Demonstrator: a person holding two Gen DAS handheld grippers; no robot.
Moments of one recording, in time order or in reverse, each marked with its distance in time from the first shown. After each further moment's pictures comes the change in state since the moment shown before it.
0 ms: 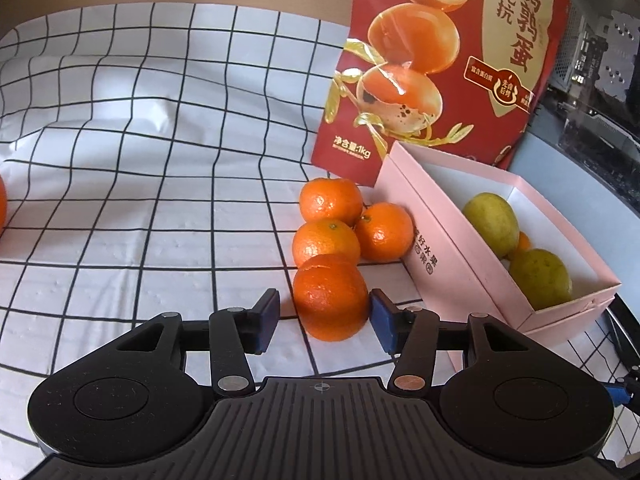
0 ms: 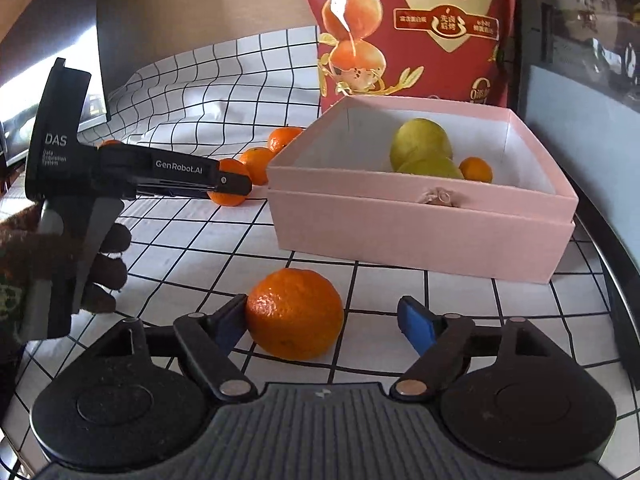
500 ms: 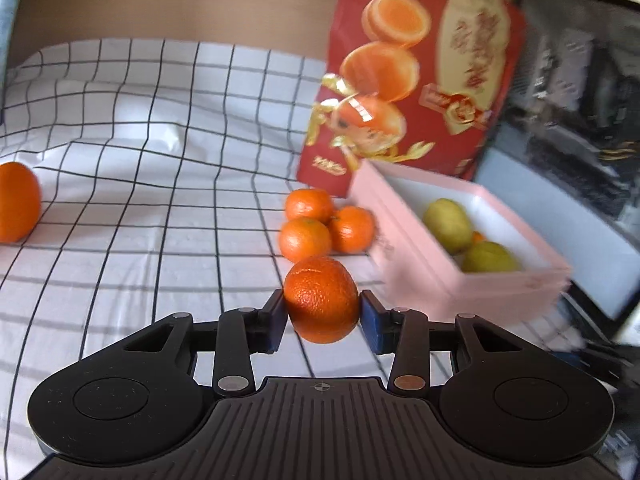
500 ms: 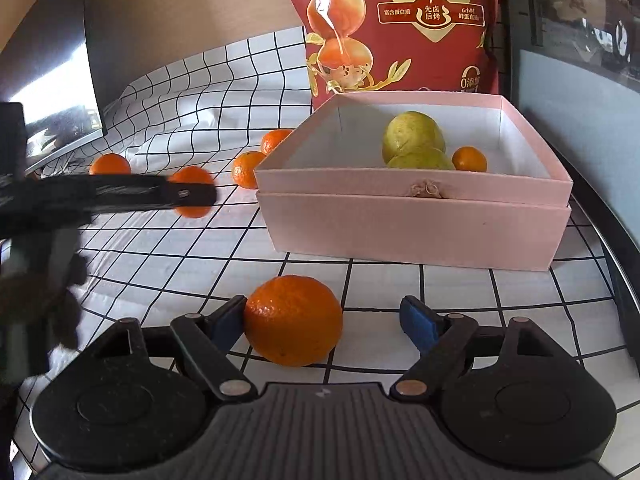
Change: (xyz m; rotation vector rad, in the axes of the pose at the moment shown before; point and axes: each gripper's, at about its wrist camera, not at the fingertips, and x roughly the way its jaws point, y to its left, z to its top) left arm -0.070 -0.018 -0.027 0.012 -0.083 -0.044; right arm 0.000 -0.008 0.000 0.055 0.003 0.018
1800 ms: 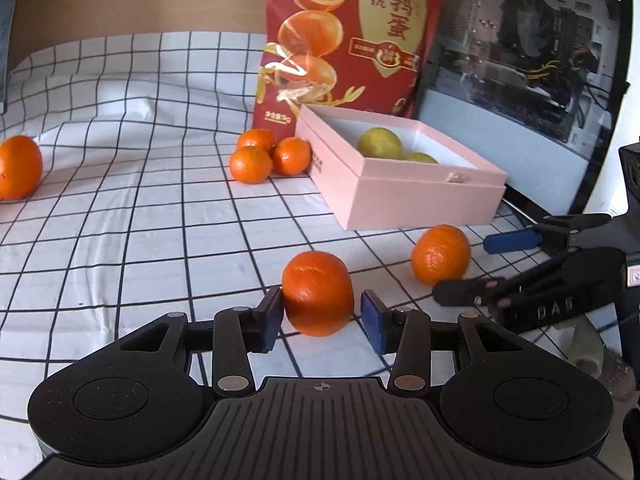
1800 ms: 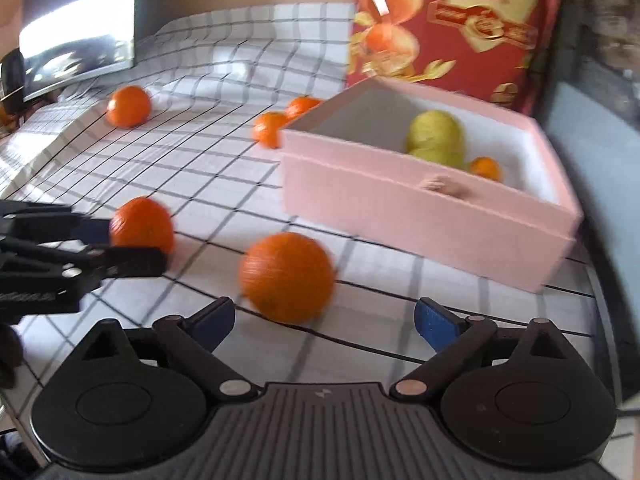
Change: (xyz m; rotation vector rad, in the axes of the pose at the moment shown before) left arm -0.045 -0.036 -0.060 0.118 0.050 -0.023; right arm -0.008 0.006 -0.007 -0.226 0.072 -0.029
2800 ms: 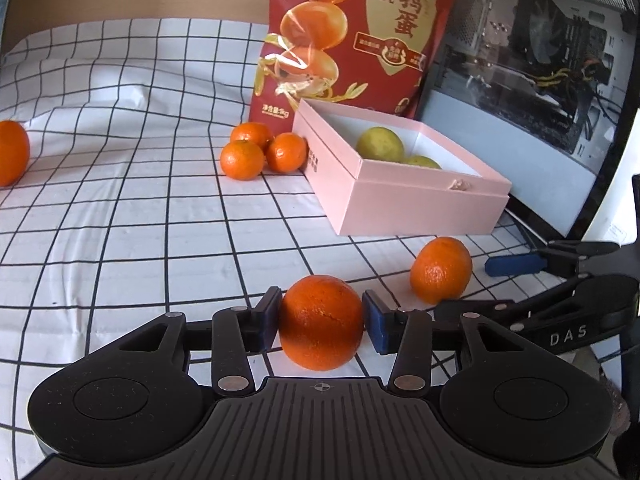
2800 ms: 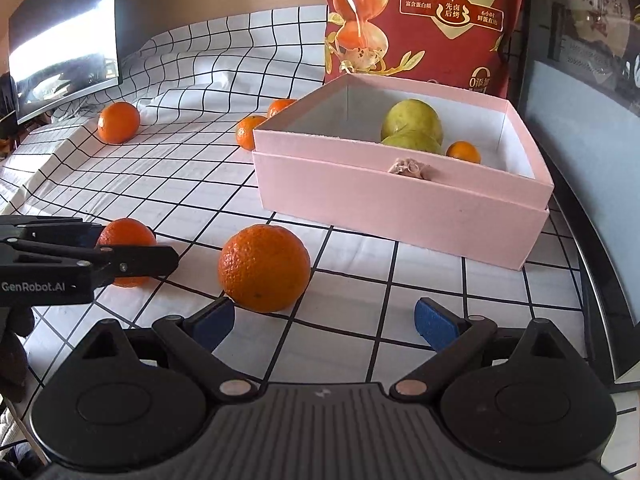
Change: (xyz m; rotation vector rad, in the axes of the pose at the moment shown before) left arm 0.018 -0.003 0.006 -0.045 0.013 -0.013; right arm -0.003 -0.015 -0.006 0.065 0.003 0.024
